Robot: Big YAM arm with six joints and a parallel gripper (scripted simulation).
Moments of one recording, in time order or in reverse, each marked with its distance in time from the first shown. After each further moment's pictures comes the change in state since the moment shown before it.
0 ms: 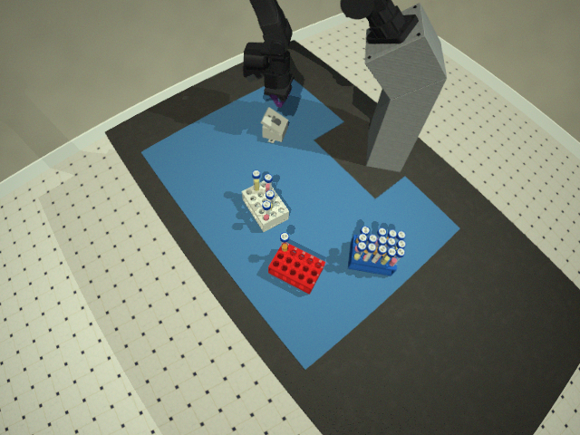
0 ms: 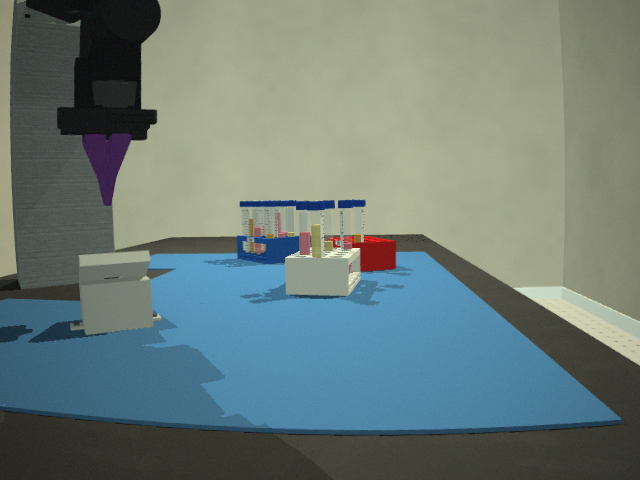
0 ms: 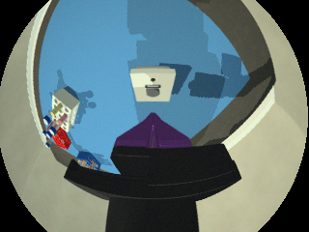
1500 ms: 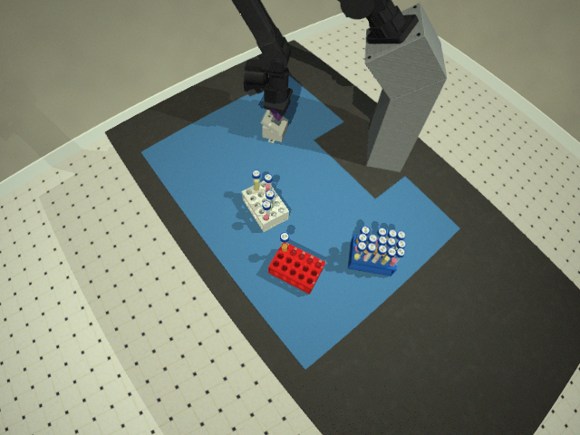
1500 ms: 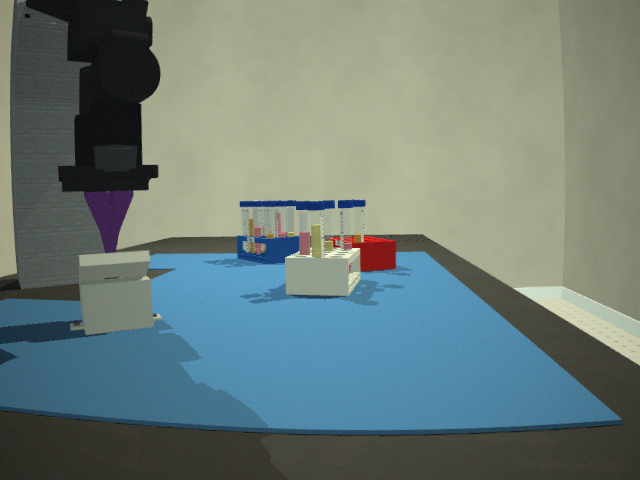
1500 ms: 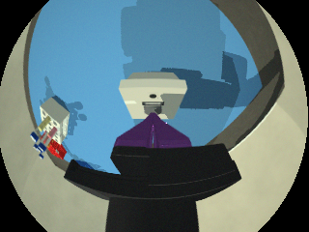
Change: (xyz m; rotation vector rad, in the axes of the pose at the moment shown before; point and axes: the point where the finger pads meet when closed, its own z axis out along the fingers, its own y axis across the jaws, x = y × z) arm -0.003 0.000 0.058 -0.001 -0.006 0.000
